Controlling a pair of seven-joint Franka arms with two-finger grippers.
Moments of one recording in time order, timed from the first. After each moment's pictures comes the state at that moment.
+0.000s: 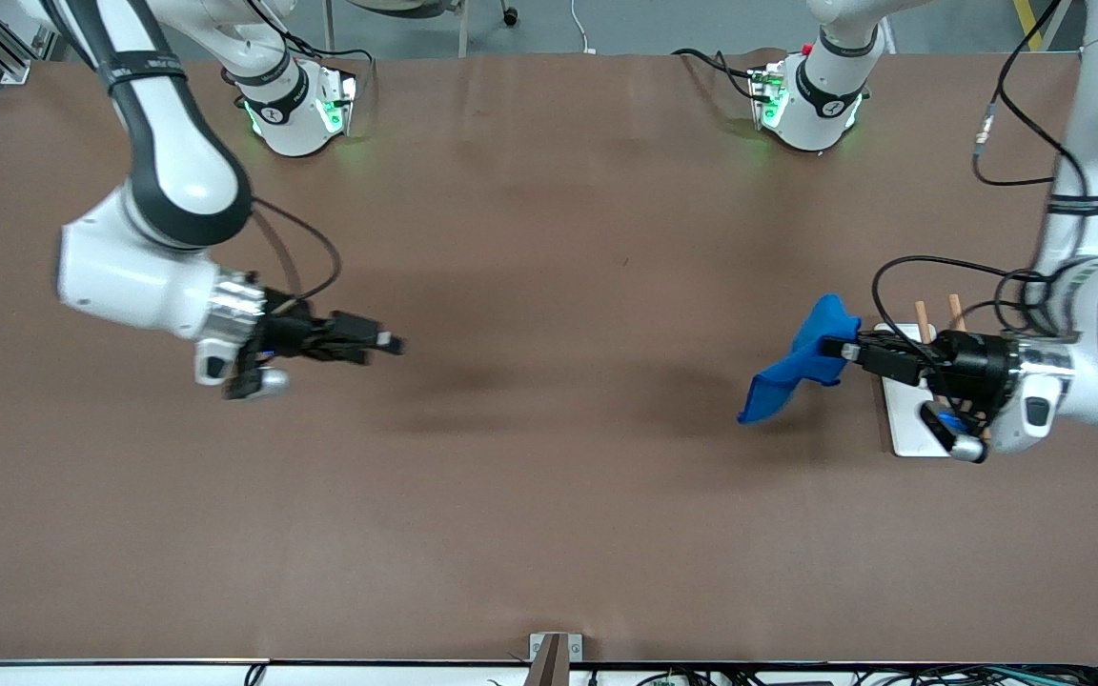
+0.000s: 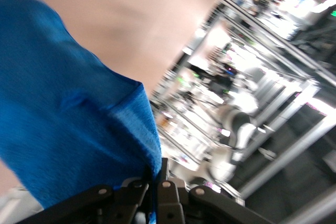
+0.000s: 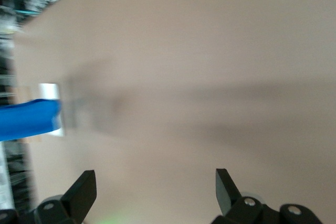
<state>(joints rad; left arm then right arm) 0.34 0.55 -0.25 -1.47 -1.03 1.41 -0.15 -0.01 0.20 0.18 -1.92 0.65 2.14 -0.13</state>
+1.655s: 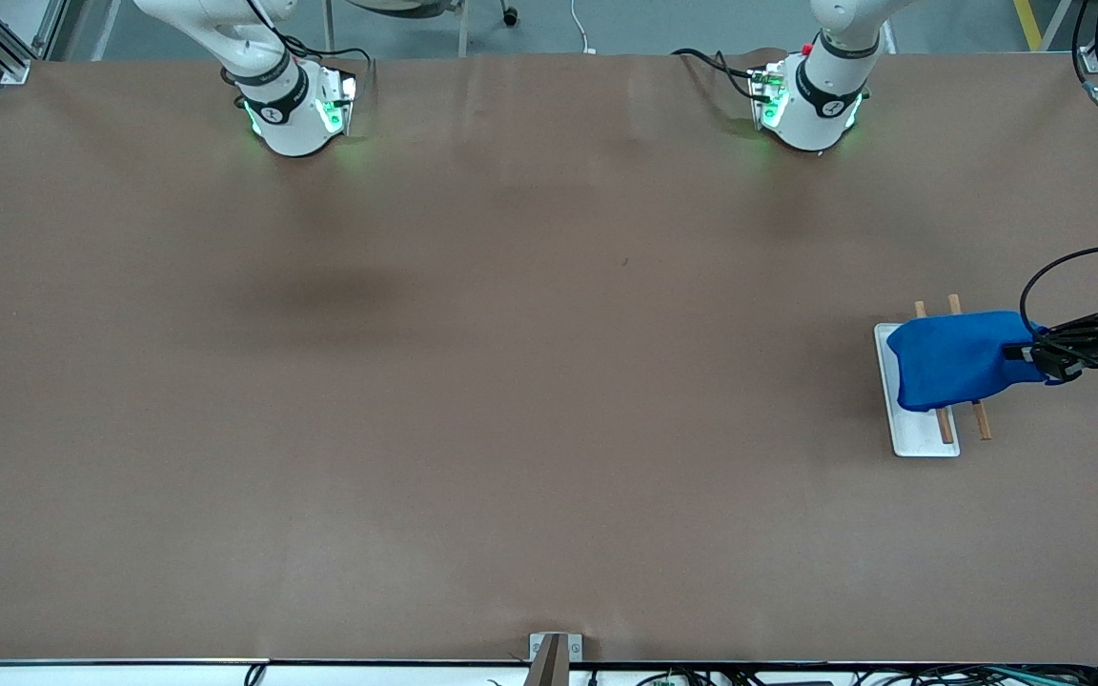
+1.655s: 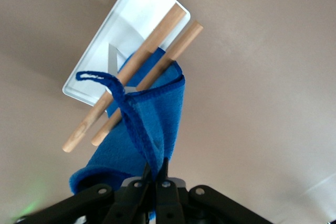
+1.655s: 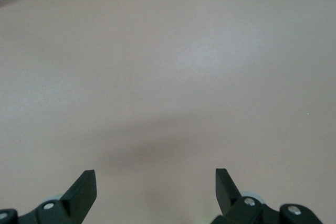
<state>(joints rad) 0.51 0.50 -0.22 -1.42 -0.28 1.53 -0.29 -0.04 -0.05 -0.18 -1.47 0.05 1.46 0.00</state>
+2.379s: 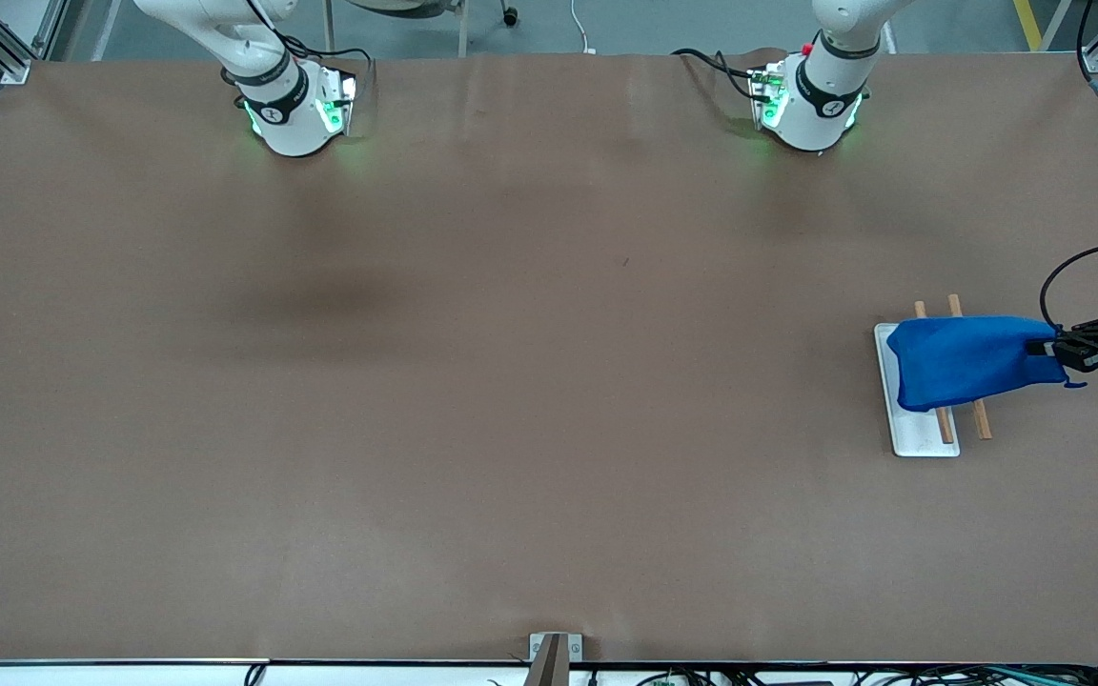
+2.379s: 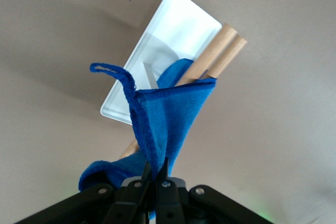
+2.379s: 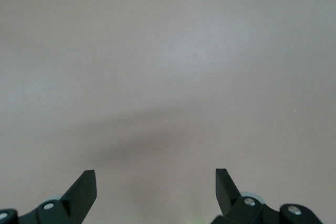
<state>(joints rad) 0.59 0.54 -0.22 -1.42 -0.22 1.55 -0.10 -0.04 -0.03 -0.17 -1.49 0.02 1.48 -0.01</state>
